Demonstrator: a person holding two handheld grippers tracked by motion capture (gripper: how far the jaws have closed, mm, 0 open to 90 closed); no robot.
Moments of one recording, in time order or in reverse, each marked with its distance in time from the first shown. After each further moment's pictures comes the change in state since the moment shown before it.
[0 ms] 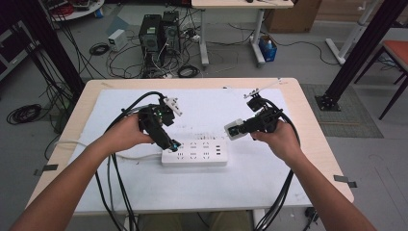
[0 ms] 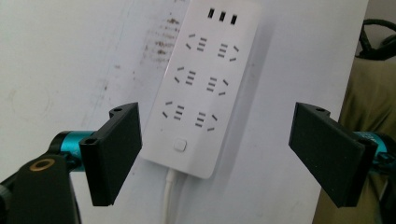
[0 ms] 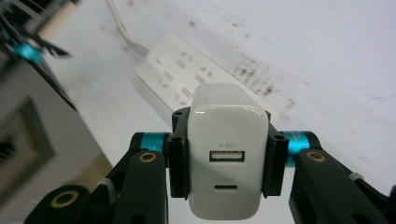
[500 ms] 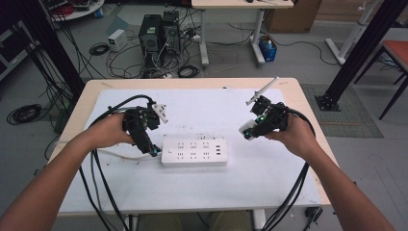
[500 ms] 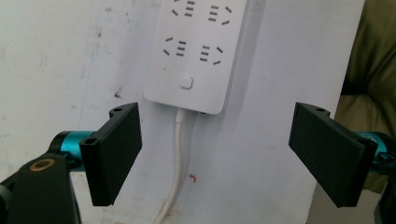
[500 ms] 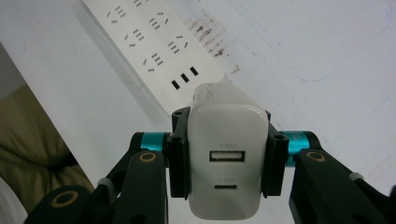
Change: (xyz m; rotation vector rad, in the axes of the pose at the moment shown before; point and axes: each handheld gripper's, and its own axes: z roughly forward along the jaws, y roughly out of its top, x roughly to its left) left arm 0.010 -0.026 -0.009 0.154 -0.001 0.086; right arm 0.000 -0.003 -0.017 0.162 -0.179 -0.247
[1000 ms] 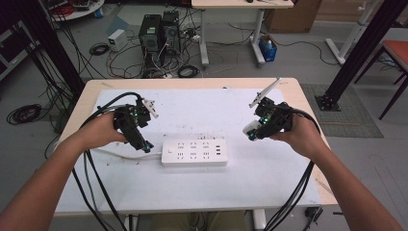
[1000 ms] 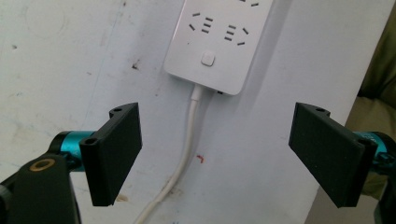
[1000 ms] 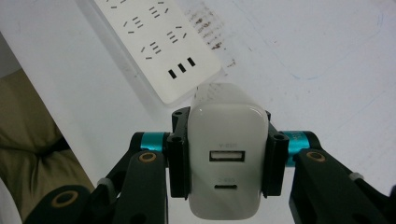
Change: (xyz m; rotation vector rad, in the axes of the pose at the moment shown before) left arm 0.005 -0.019 -0.006 0.007 0.045 -0.102; right arm 0.001 -0.005 -0.007 0.014 -0.018 -0.061
